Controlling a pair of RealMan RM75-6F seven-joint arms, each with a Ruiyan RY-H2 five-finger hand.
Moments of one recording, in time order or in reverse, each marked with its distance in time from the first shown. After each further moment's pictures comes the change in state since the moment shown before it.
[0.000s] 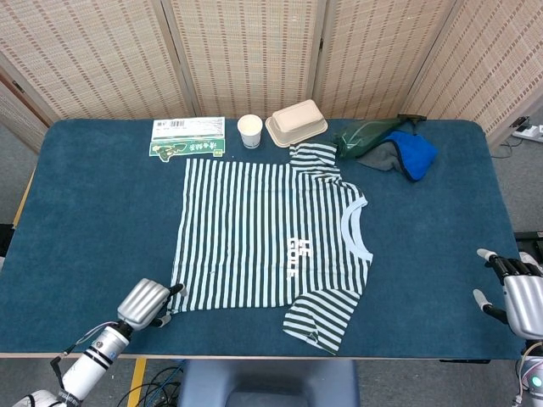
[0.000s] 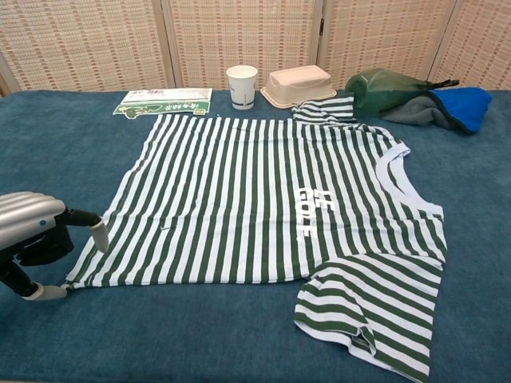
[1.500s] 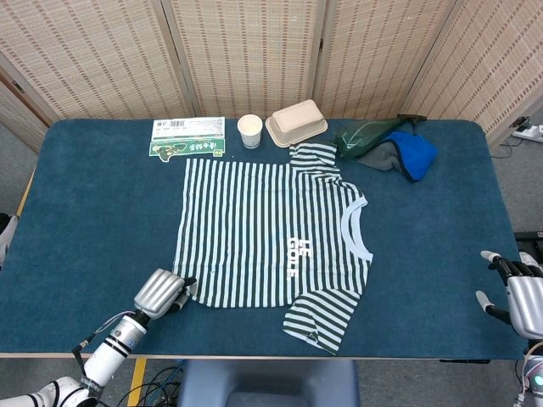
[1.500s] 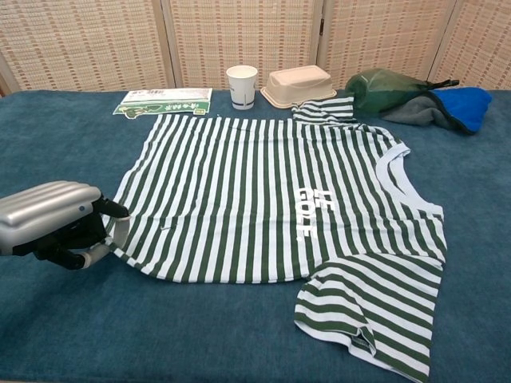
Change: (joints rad) left arm -0.063 -0.100 -0.027 0.057 -0.063 0.011 0.020; right arm -0.001 -0.017 0.002 0.046 0.013 -0.026 0.039
